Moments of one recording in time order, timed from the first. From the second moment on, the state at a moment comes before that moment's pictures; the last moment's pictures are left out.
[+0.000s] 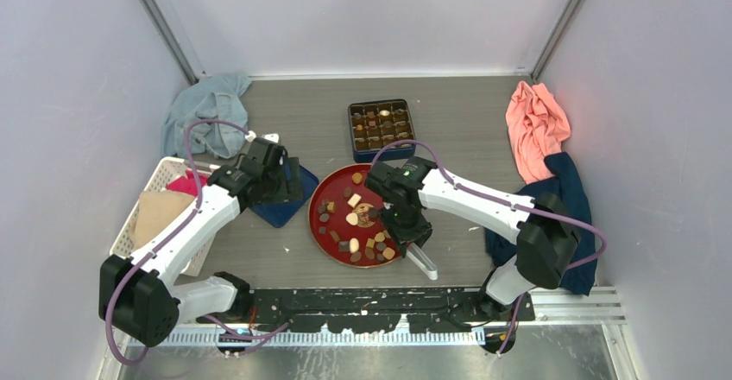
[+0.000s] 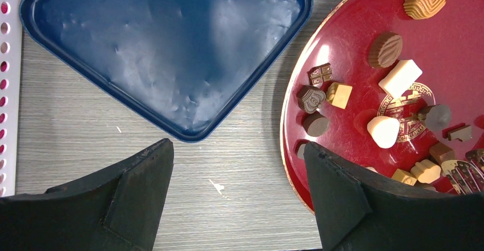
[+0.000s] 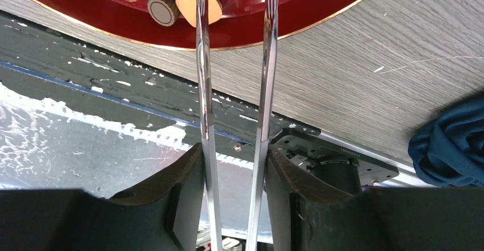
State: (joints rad) left arm -0.44 1.17 0.91 -0.73 -0.18 -0.50; right arm 0.92 1.55 1.21 -1.24 -0.06 0.44
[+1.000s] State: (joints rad) left arm -0.44 1.16 0.91 -0.74 -0.18 -0.49; right arm 0.92 1.57 1.27 -1.27 0.03 0.45
